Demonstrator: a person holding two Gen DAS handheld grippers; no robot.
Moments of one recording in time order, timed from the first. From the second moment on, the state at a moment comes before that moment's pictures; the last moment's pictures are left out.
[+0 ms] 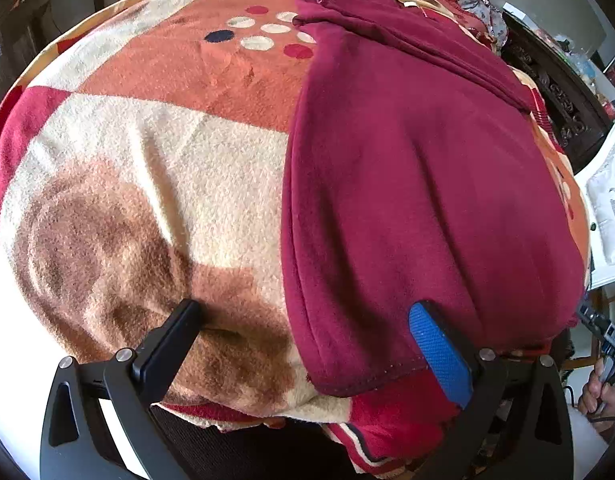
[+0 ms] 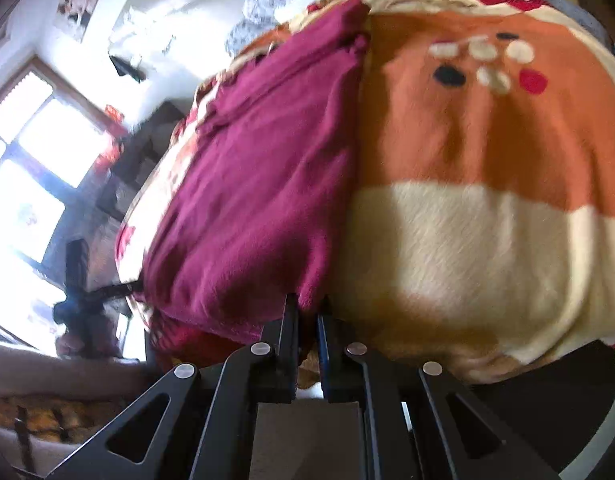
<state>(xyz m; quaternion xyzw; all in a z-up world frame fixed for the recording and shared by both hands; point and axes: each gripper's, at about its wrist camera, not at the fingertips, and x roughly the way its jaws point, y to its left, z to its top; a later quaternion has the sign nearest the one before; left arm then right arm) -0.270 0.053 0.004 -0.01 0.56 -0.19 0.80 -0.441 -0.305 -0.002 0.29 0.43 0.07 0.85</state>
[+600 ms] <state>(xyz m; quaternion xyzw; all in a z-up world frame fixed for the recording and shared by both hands) -0.279 0.066 0.015 -0.01 0.55 -0.20 0.81 -0.435 -0.326 0.020 0.37 0.35 0.16 0.85</state>
